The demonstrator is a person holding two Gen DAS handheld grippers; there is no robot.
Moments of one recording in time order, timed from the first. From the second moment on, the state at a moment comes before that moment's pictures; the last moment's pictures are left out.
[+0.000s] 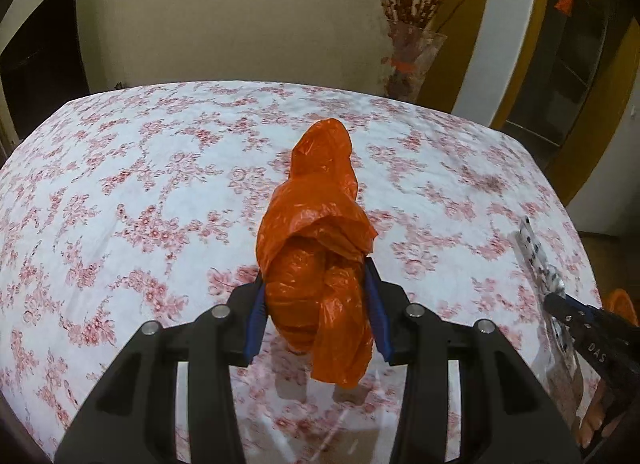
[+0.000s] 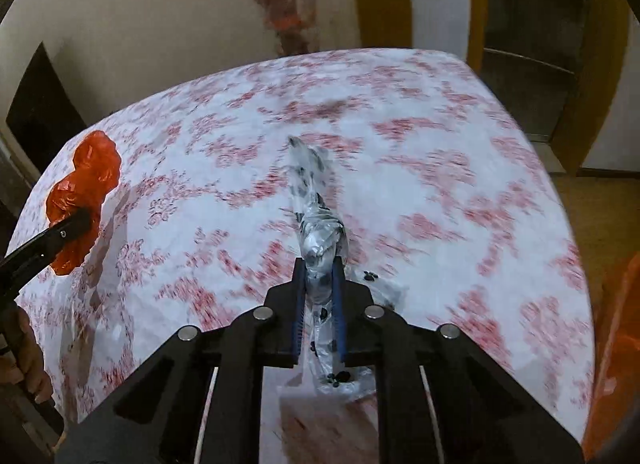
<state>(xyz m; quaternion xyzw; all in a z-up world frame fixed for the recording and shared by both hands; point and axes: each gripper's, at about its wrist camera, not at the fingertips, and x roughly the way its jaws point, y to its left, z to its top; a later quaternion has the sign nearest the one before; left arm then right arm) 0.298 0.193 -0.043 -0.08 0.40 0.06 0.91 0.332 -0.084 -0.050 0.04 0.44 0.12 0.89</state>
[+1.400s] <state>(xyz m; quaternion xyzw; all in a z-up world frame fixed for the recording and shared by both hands) 0.213 -0.103 0.050 -0.01 0.33 -0.22 0.92 0.160 -0.330 0.055 0.17 0.24 -0.05 0.95</state>
